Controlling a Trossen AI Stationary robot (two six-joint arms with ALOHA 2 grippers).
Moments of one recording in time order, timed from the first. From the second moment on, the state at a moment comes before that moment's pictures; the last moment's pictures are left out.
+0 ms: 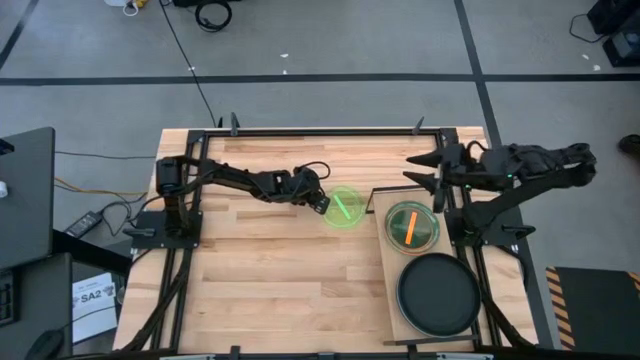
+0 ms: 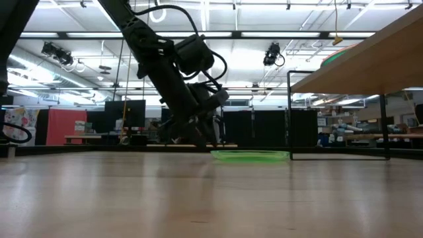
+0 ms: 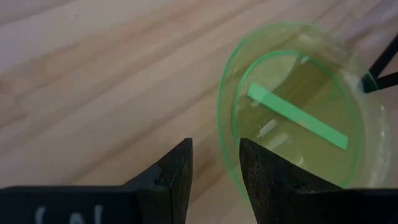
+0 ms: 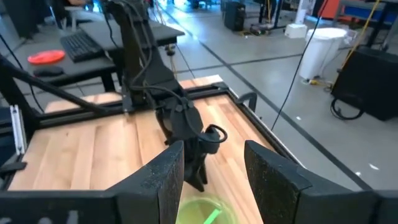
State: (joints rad) left arm 0.19 1.89 1.04 -0.02 -0.17 -0.78; right arm 0.28 0.78 1.11 -0.64 0.58 0.18
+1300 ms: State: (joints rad) left arm 0.16 1.95 1.04 0.04 -0.17 -0.86; right arm -0.11 1.03 1.11 -0.62 0.13 0.16
